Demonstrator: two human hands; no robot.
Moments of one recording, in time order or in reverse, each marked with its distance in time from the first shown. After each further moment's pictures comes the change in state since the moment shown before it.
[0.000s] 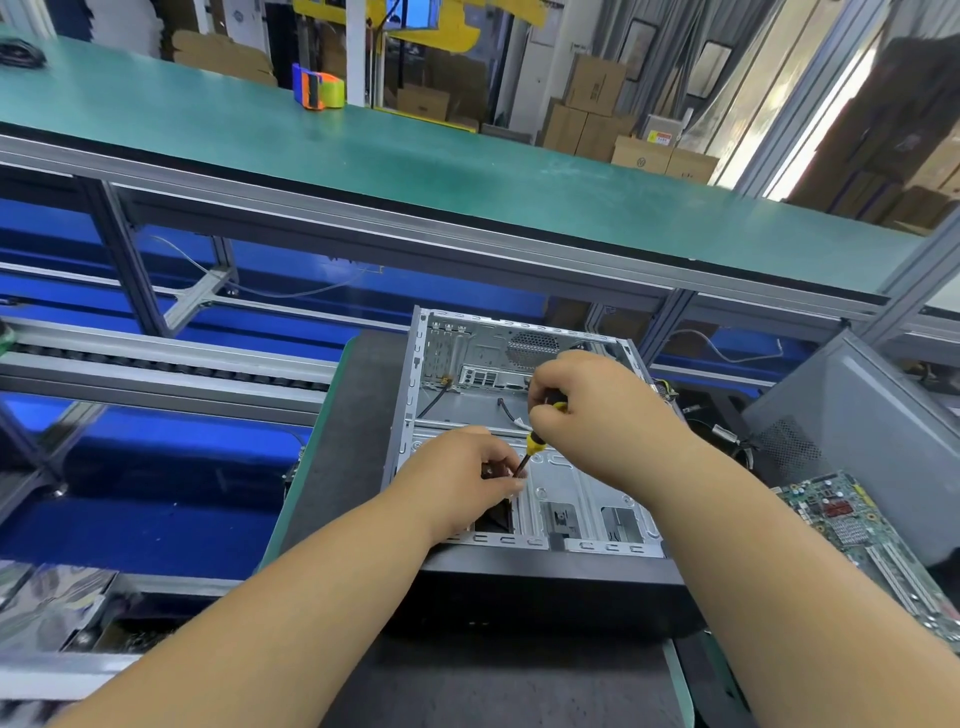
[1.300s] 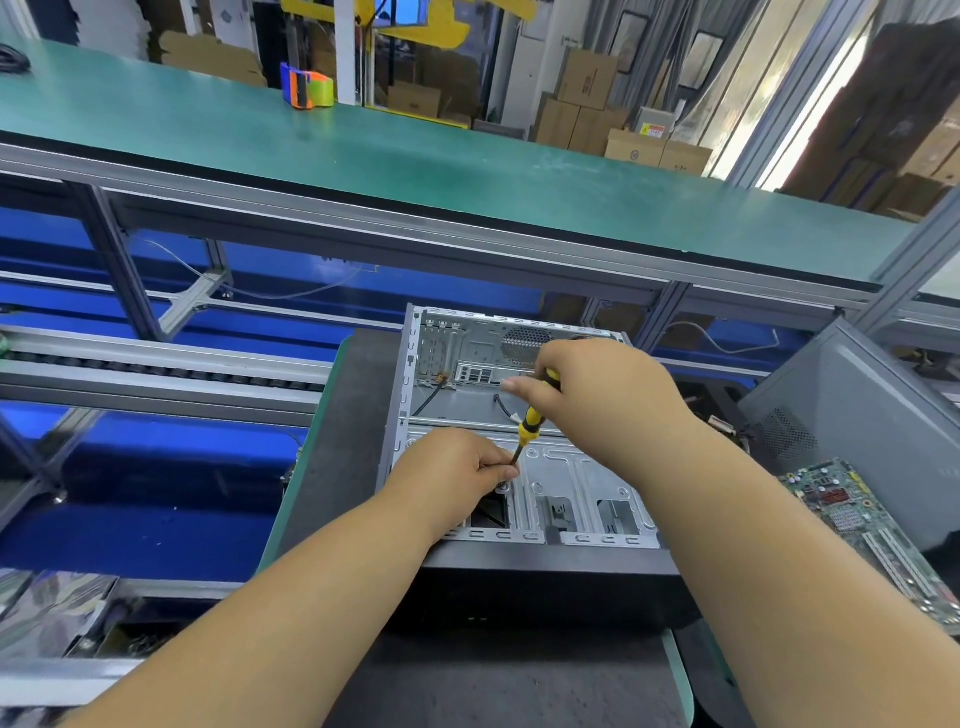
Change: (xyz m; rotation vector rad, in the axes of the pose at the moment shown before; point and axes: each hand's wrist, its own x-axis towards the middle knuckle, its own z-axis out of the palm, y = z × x) left_hand 0.004 -0.002 0.001 0.108 -0.040 -0.039; right_hand 0.006 0.005 -0.003 -0.271 0.084 0.031
